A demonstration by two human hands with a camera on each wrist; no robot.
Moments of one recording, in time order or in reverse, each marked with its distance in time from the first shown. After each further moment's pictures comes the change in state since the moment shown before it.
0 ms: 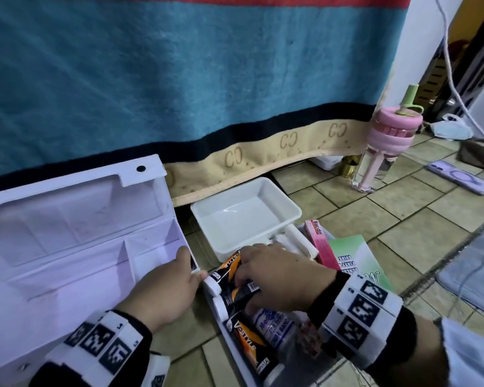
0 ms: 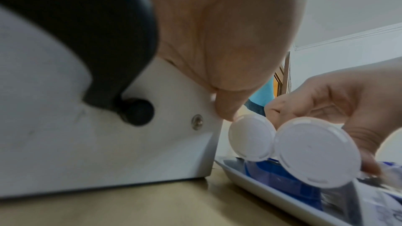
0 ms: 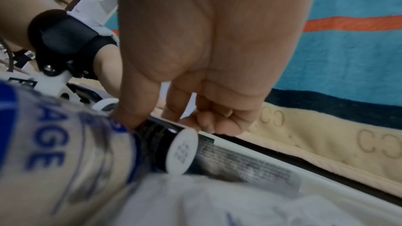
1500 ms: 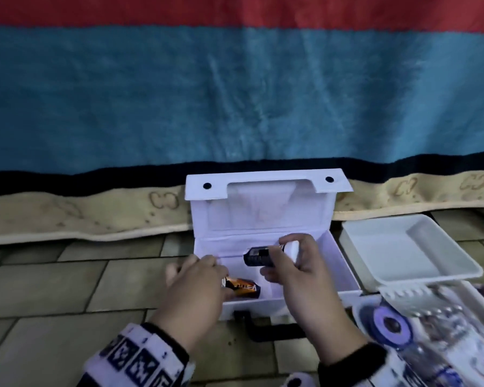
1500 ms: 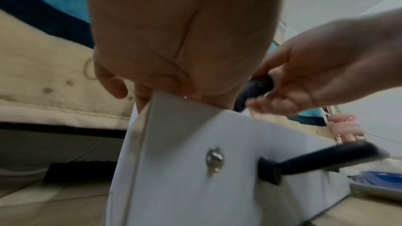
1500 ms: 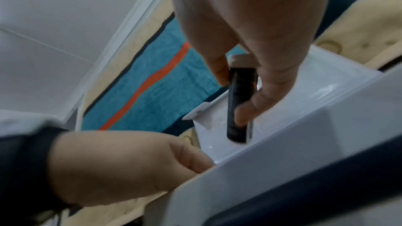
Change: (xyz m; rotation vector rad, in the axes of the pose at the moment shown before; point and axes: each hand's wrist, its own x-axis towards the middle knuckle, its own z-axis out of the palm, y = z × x) left_hand -0.090 -0.147 -0.034 0.207 0.327 -0.296; right_hand 0.092 -0.185 -0.002 1.411 0.556 0.111
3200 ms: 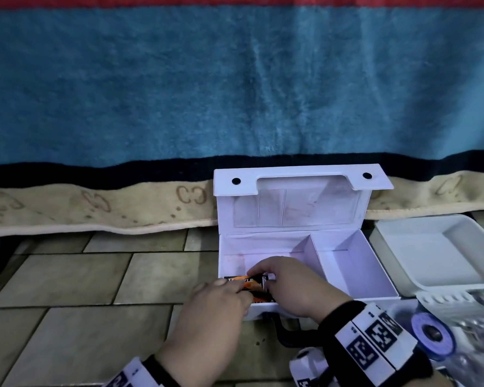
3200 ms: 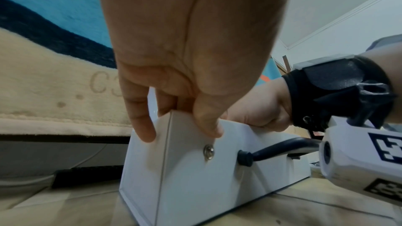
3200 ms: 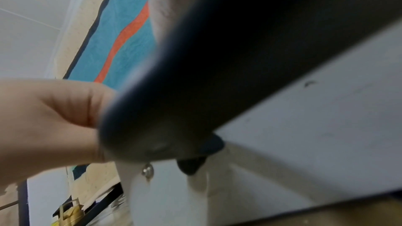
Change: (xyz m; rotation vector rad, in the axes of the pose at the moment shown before) left_hand -0.023 -0.031 0.017 0.000 -0.027 0.305; right_hand 0.044 0.035 0.035 -0.918 -0.599 -0.039
